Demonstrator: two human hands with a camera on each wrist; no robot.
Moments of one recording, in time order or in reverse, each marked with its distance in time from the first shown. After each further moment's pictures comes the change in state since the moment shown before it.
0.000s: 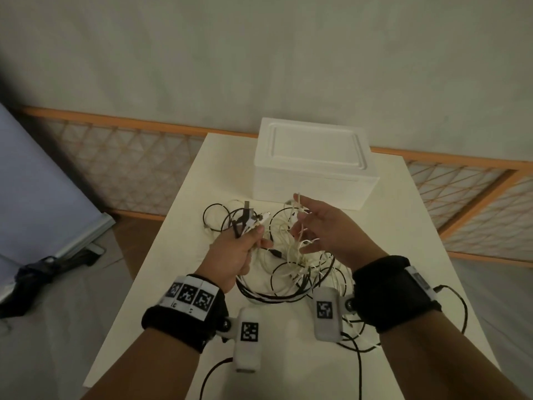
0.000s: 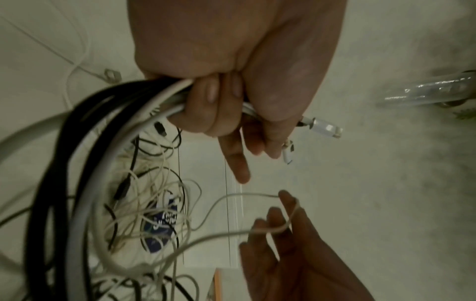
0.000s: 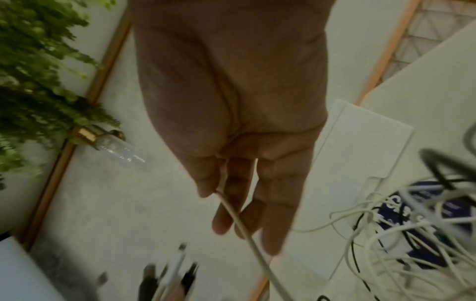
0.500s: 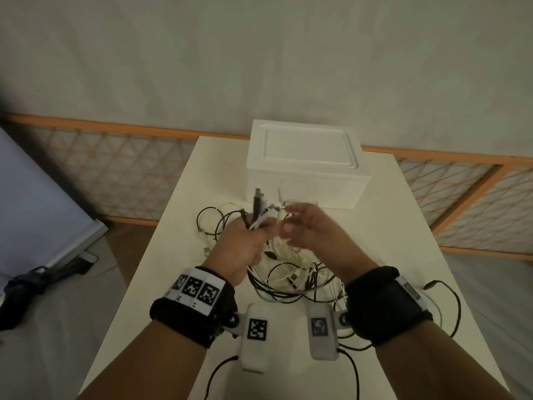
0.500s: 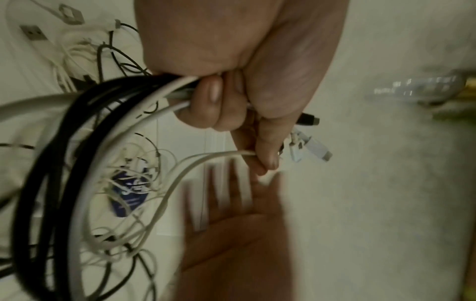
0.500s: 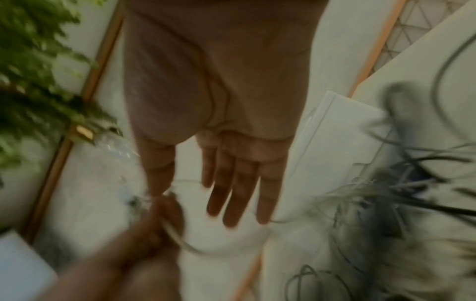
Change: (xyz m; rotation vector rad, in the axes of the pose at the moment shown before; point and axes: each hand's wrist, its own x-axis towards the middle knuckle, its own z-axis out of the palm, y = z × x) left_hand 0.001 0.018 0.025 -0.052 -0.090 0.110; right_hand -0.008 0.010 0.006 -0.043 -0.015 -0.141
